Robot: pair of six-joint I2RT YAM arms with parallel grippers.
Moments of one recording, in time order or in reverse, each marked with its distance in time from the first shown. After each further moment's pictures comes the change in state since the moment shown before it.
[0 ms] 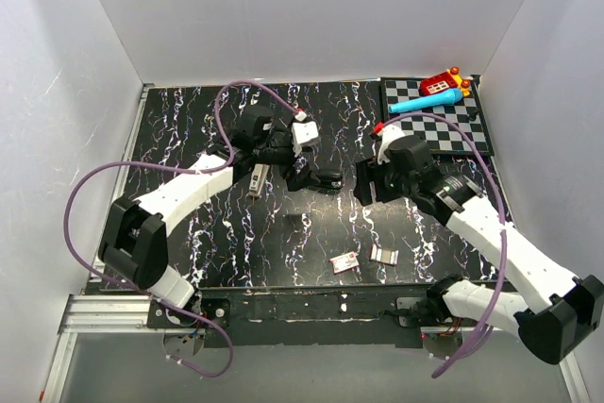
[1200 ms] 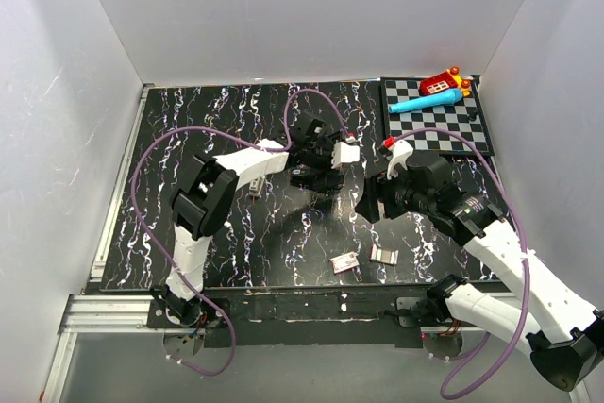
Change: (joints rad) left arm -0.113 0.537 0.335 -0.056 -0.134 0.401; right arm 0.000 -0.204 -0.093 -0.043 -0.170 0.023
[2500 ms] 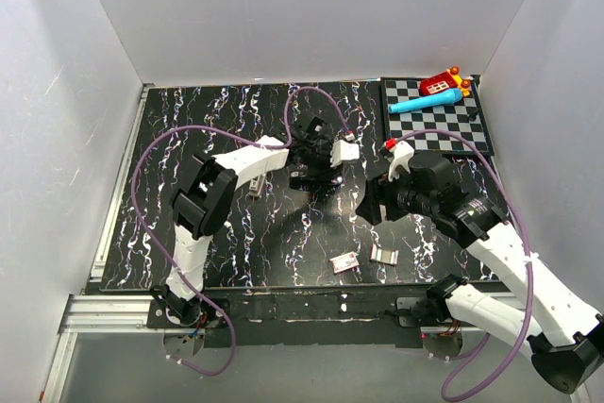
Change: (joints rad) left arm -0.001 0.024 0.046 -0.103 -0.042 -0.022; right arm 0.000 -0.018 -0.007 -0.010 -0.030 -0.005
